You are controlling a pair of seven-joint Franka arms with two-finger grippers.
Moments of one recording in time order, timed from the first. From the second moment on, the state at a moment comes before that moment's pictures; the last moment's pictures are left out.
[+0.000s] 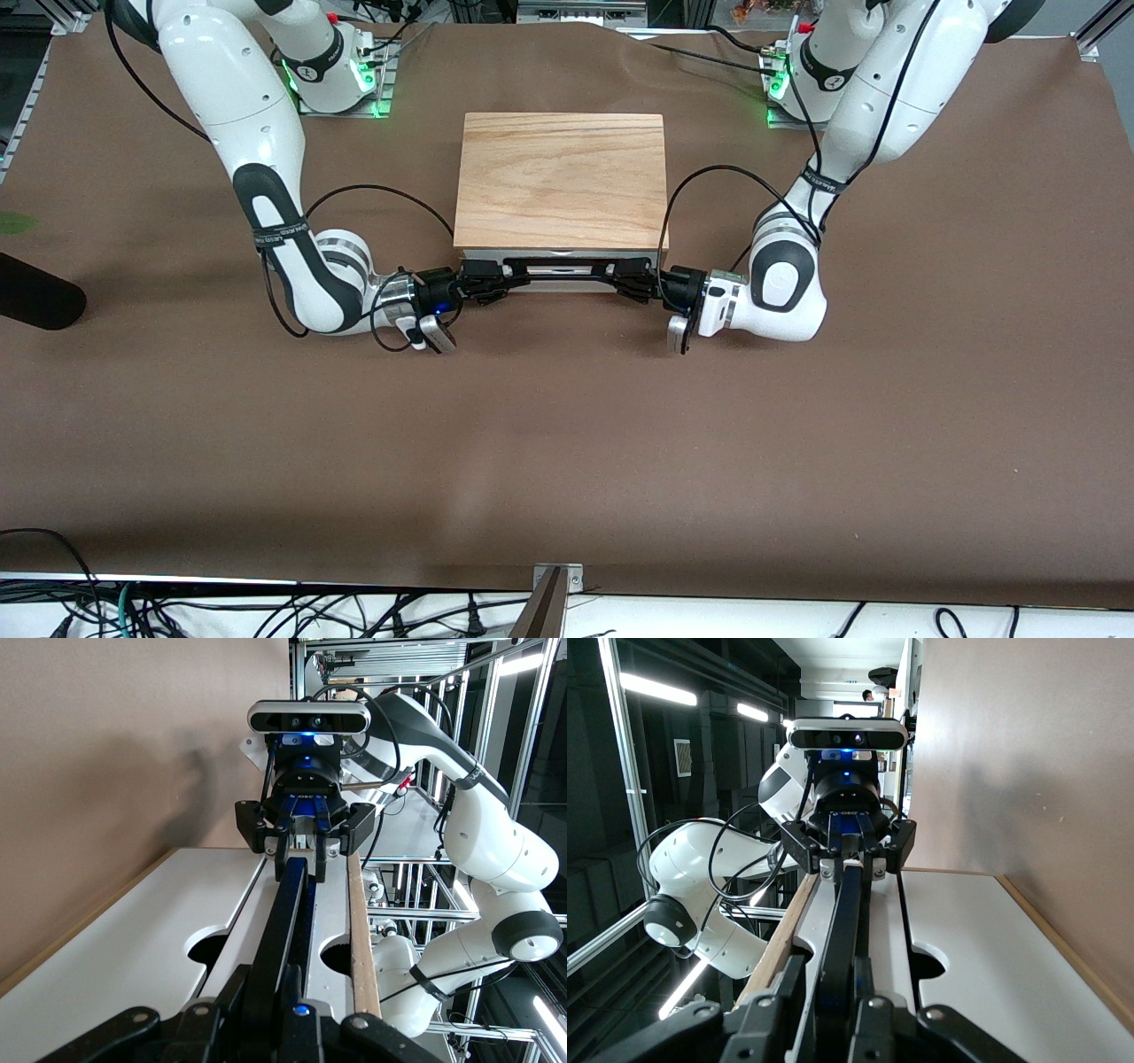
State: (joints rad) left arm -0.16 0.71 -0.23 -1.83 -1.47 1.84 0.94; right arm 0.27 0.77 0.05 -1.85 1.67 1.61 -1.11
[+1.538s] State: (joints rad) left arm -0.16 0.72 -0.22 -1.79 -1.47 1.85 0.92; right arm 0.27 0.77 0.05 -1.82 1.67 1.65 -1.09
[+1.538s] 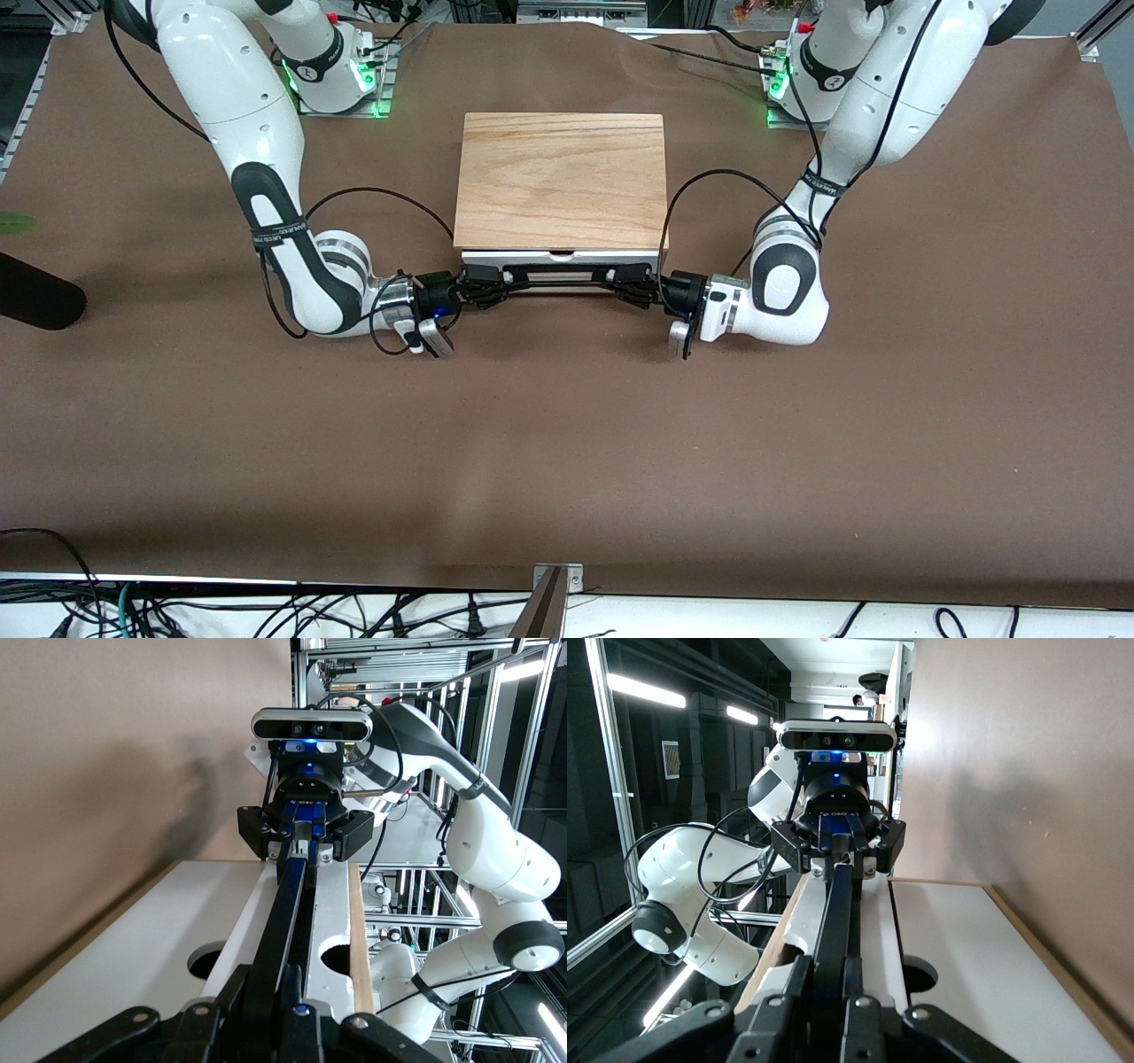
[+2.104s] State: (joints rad) left arm -0.16 0.85 -0.21 -1.58 -1.47 1.85 0.82; right arm 0.25 0.84 0.04 -1.66 1.67 1.68 -1.02
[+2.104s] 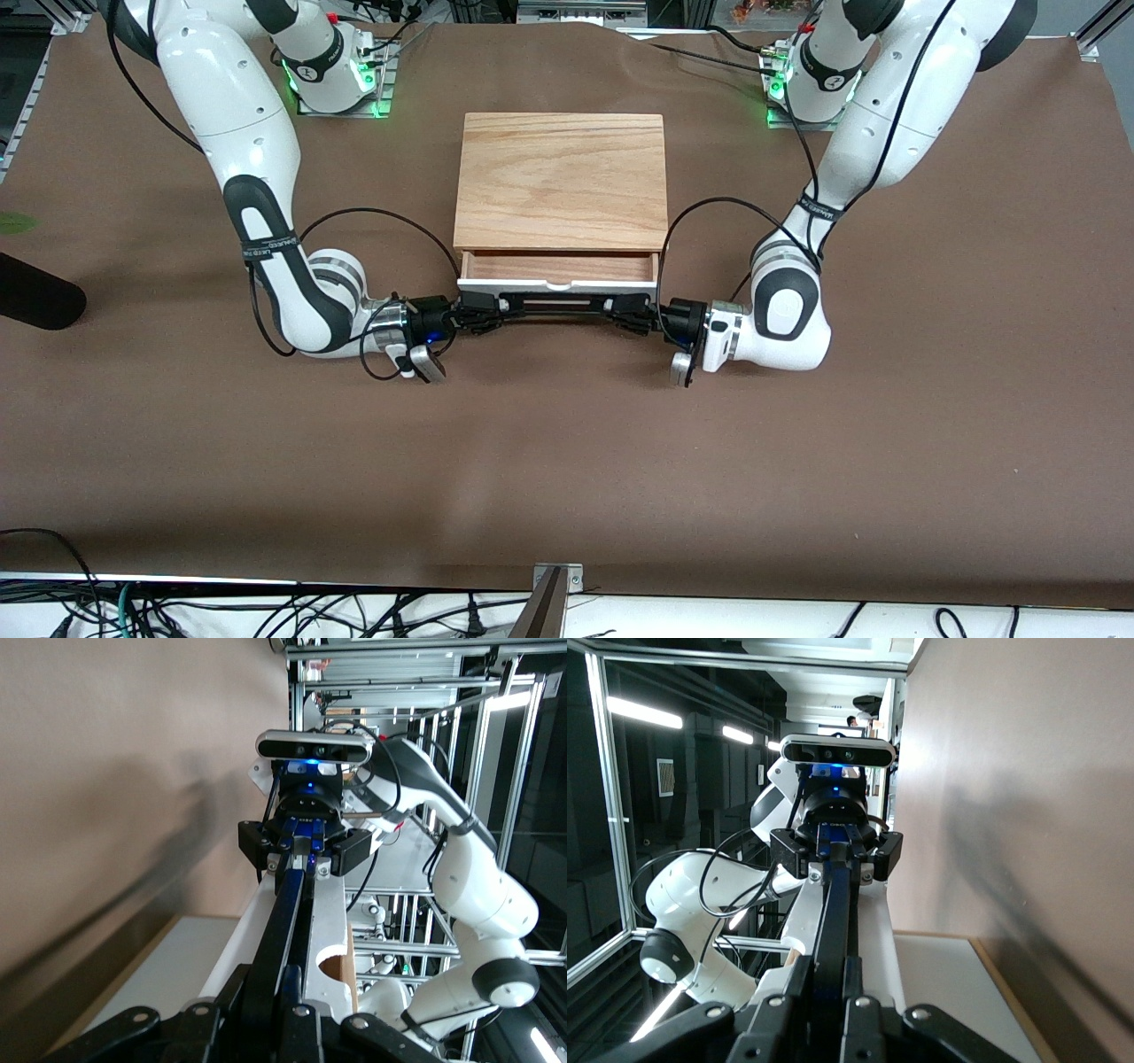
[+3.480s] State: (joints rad) left arm -0.19 1.00 -0.19 -1.30 -1.47 1.90 0.71; right arm 0.24 0.93 0.03 -1.45 1.68 1.78 -0.92
